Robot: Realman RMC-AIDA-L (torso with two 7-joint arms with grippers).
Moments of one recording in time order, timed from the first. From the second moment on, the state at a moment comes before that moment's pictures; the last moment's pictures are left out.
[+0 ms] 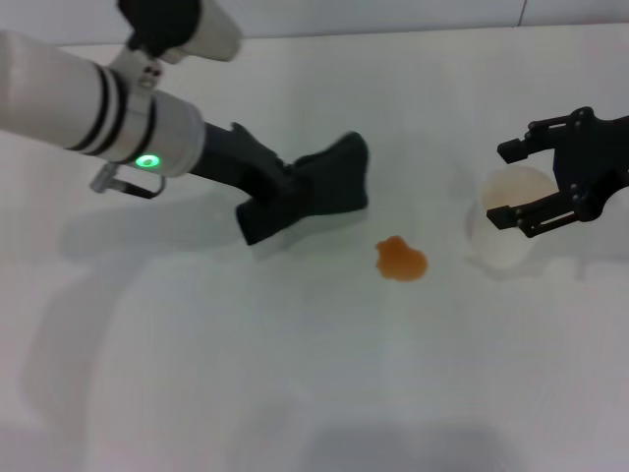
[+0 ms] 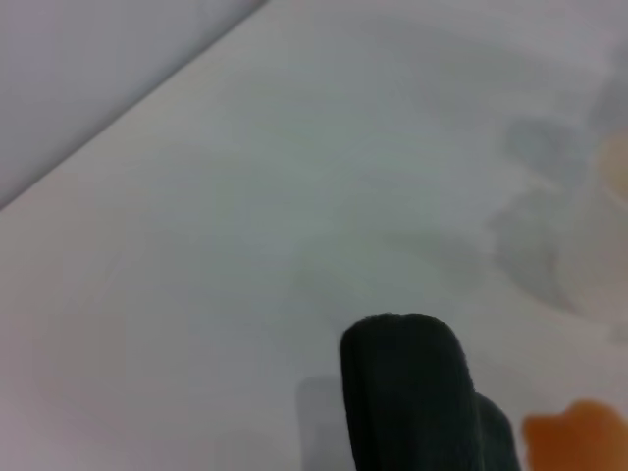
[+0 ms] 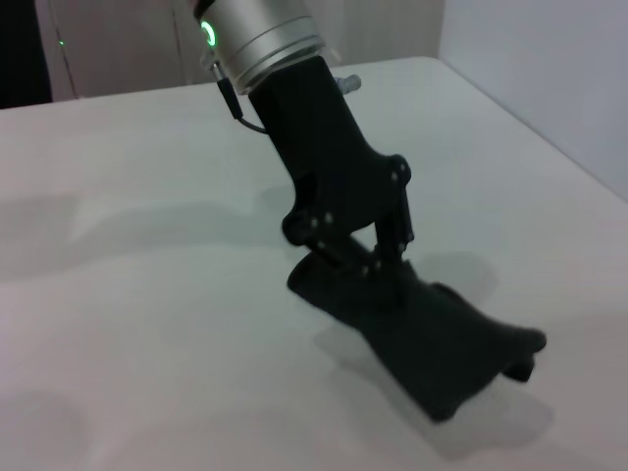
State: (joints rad) left arm -0.73 -2.09 1.36 0.95 2.27 1.17 -2.09; right arm 0.52 2.00 -0.99 -1.27 -2.13 -1.66 1.72
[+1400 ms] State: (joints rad) left arm -0.74 -2.08 1.67 0.92 2.28 1.03 -2.41; right arm 0.47 2.00 -0.95 -1.30 -2.13 -1.65 1.69
